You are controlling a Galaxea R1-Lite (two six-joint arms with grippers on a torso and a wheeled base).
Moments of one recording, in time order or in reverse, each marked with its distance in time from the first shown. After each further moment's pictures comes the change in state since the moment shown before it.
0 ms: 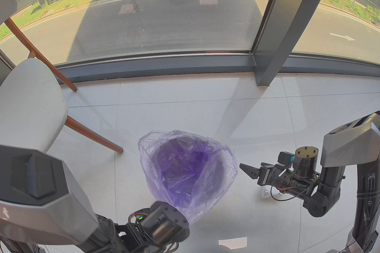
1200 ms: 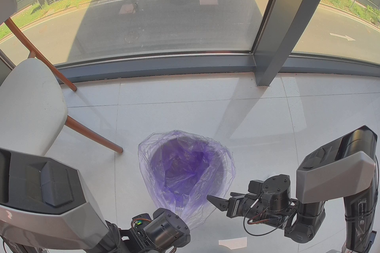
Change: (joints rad) left arm -0.023 0.046 0.022 -0.003 0.038 -0.075; right arm 0.336 0.029 0.053 0.000 -0.132 0.190
